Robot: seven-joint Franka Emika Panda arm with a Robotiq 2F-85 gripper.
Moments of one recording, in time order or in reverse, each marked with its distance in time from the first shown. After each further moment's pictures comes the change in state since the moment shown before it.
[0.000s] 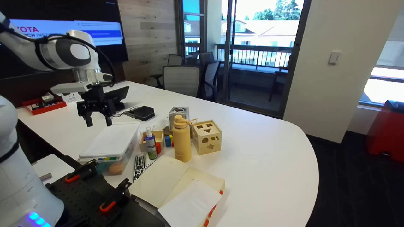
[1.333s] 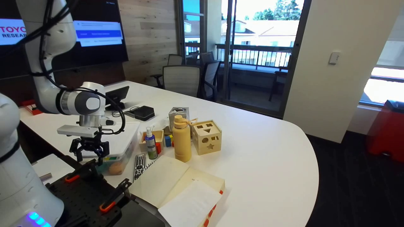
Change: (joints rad) arm 0.039 0.642 0.016 0.060 0.043 0.401 -0.079
